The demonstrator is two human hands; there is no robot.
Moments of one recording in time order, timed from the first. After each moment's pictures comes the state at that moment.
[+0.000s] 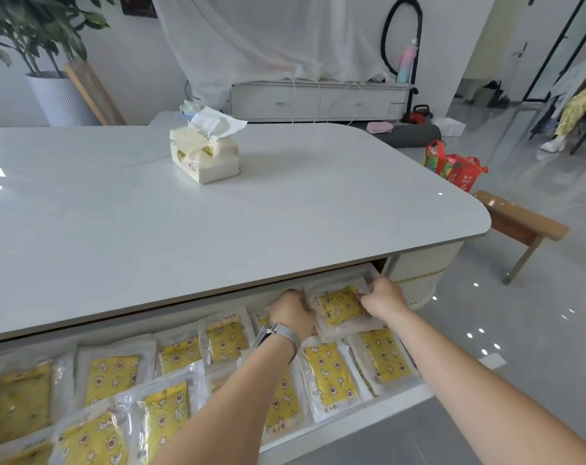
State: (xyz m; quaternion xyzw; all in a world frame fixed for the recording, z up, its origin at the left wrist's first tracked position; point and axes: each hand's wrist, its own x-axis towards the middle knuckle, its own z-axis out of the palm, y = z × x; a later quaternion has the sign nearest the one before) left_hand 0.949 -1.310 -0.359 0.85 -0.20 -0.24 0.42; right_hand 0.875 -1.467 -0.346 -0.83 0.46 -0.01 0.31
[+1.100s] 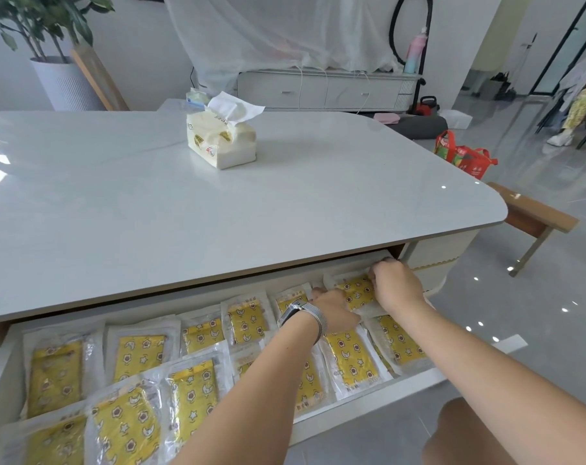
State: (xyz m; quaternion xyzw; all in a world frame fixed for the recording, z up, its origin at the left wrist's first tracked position) left_hand 0.941 -1.310 -0.349 0.84 -0.36 -0.36 0.21; right_hand 0.879 -1.454 -0.357 -0.94 0.34 -0.03 -0.01
